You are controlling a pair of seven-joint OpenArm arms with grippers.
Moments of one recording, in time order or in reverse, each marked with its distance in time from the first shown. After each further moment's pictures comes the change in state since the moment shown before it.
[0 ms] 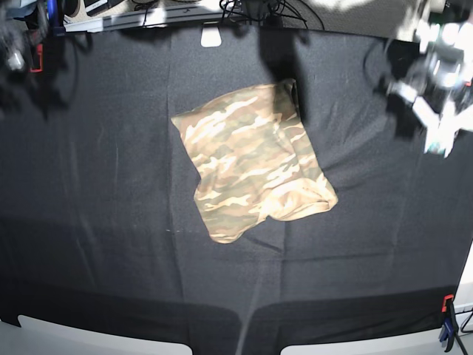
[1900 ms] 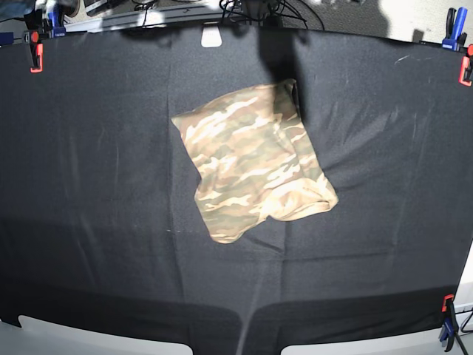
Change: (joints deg) left arm -5.5 21.1 -1.2 -75.2 -11.8 -37.4 -16.8; right arm -6.4 9.4 -48.3 -55.9 -30.1 0.0 15.5
